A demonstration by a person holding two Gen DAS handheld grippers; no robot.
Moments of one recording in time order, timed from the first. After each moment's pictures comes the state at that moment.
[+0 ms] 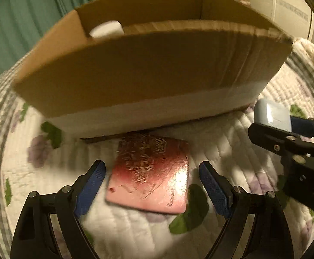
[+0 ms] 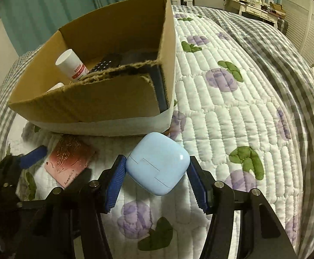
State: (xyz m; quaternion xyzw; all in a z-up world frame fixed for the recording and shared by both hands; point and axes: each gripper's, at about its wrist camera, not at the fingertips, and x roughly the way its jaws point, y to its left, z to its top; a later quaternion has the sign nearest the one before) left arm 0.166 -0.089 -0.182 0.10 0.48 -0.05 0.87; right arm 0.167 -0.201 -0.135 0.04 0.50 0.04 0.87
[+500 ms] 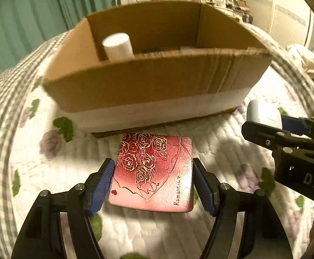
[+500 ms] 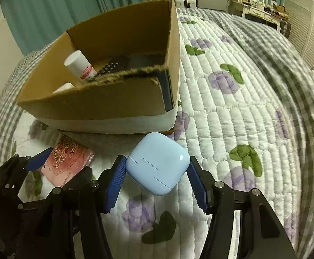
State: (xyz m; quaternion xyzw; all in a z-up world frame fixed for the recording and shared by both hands) left arm 0.138 -0.075 -0.152 0.08 0.46 -0.06 0.88; right arm 0.155 -0.198 -0.127 0.04 0.49 0.05 0.87
